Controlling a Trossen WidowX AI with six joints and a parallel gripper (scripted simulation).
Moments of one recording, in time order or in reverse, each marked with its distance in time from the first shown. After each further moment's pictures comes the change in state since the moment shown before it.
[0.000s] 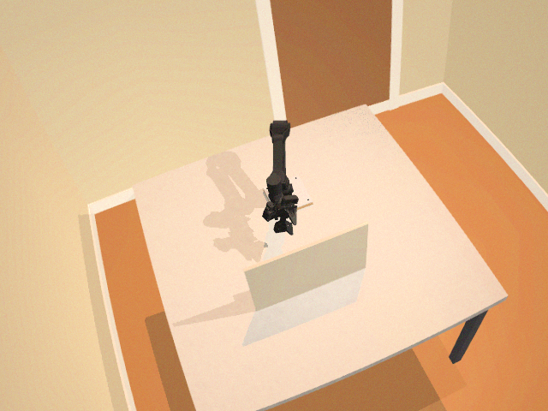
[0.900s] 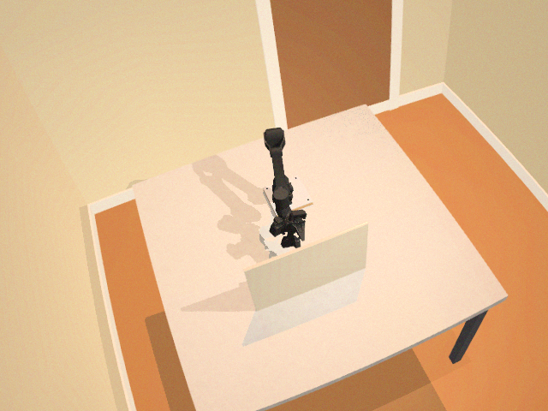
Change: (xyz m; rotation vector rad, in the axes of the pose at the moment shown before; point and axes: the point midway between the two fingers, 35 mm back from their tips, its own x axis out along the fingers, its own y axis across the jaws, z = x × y) arm 0.079 0.000 0.000 0.001 -0.002 0.006
